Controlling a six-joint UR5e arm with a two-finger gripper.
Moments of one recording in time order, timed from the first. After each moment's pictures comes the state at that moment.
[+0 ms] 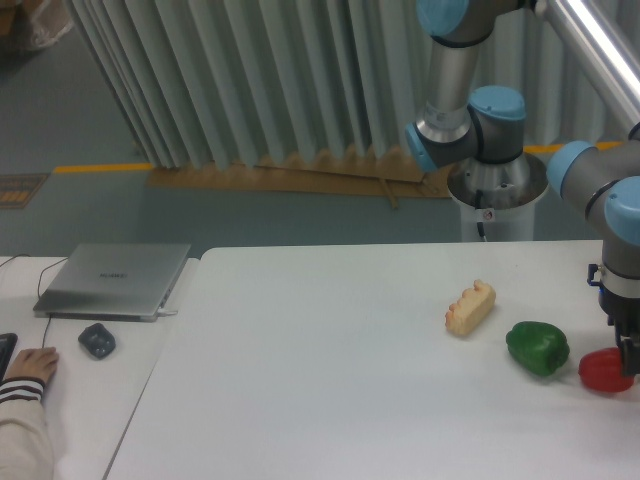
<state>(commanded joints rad) 2.59 -1.97 -1.58 -1.18 1.65 1.96</state>
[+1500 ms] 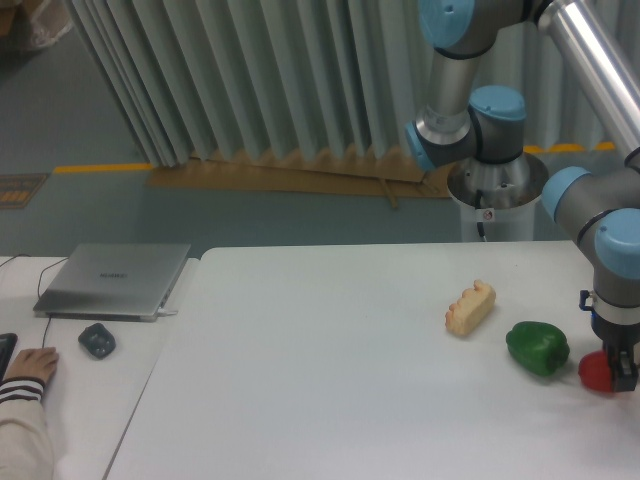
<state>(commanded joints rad) 2.56 -2.02 -1.57 -1.15 1.65 1.95</state>
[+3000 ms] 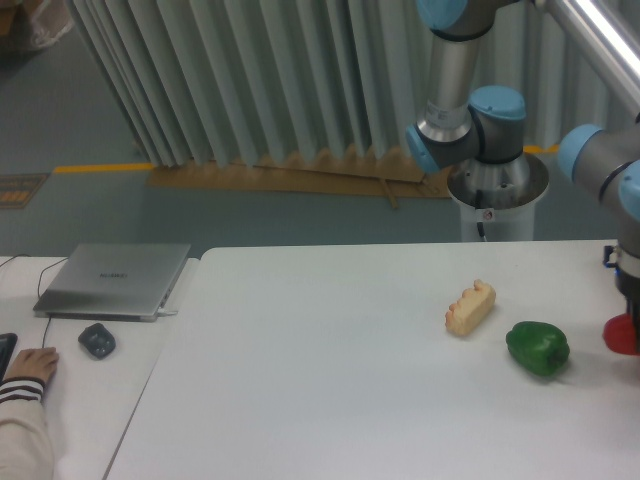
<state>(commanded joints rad) 2.70 -1.87 -1.59 -1.25 1.67 2.12</state>
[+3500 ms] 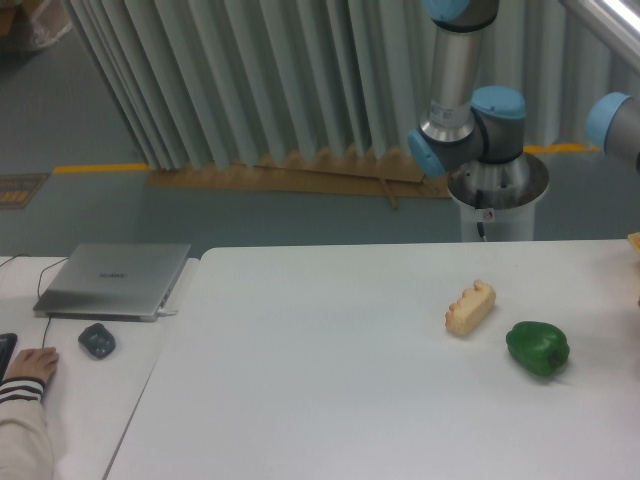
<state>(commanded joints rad) 2.76 -1.82 -1.59 -1.30 1.74 2.22</state>
